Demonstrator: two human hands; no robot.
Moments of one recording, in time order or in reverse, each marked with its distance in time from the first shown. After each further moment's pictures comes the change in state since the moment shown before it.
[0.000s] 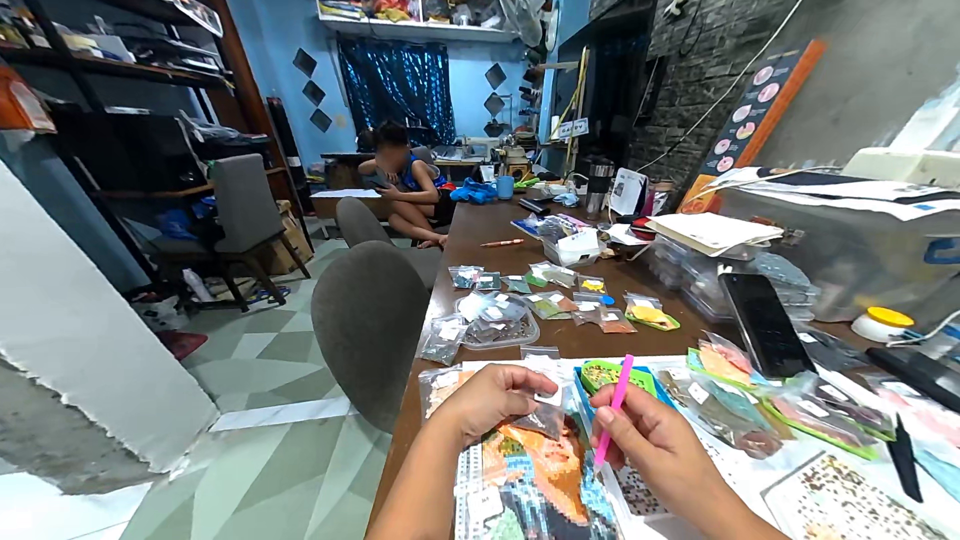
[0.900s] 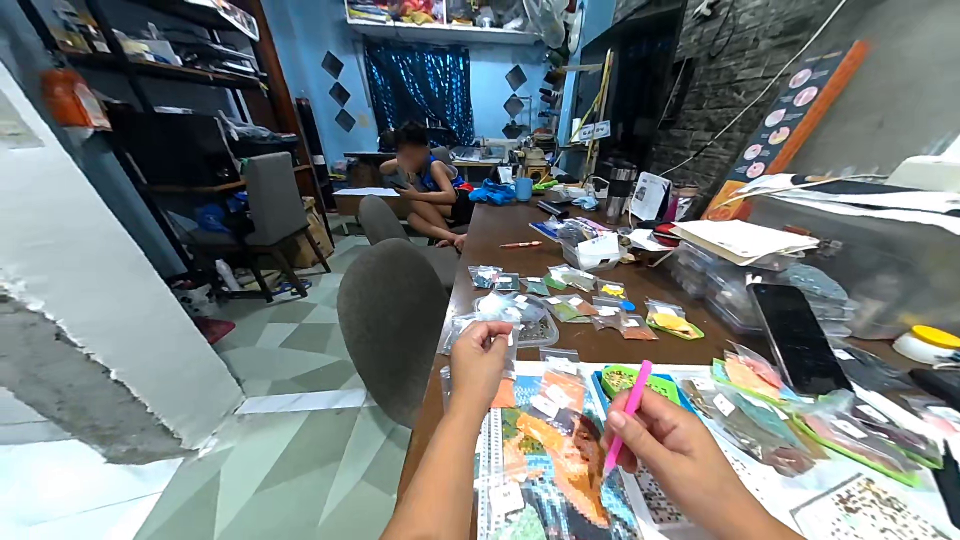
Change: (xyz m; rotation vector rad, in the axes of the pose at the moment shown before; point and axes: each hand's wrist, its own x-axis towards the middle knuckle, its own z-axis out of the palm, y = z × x) left_hand 0.012 -0.012 -0.013 0.113 0.861 0.353; right_hand 0.007 -0.004 0.006 0.067 -0.067 -0.035
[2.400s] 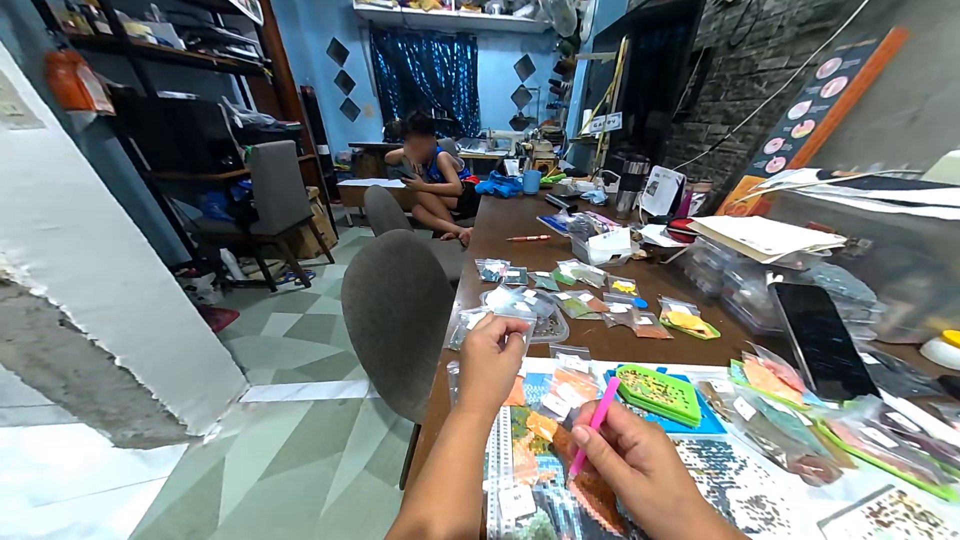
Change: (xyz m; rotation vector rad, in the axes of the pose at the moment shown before) left_hand -0.001 -0.008 0.001 0.084 0.000 0.209; right_hand 0.004 0.019 0.037 -0.130 -0.074 -0.123
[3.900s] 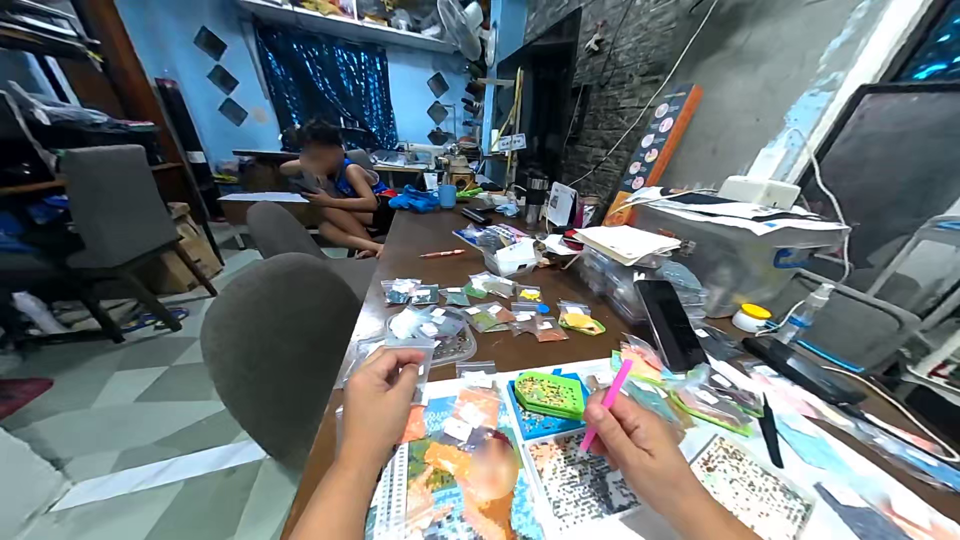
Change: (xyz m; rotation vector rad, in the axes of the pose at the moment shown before) left_hand 0.000 -0.008 -0.001 0.064 -0.012 0.037; right_hand -0.034 -0.001 -0.095 -0.170 0.239 0.141
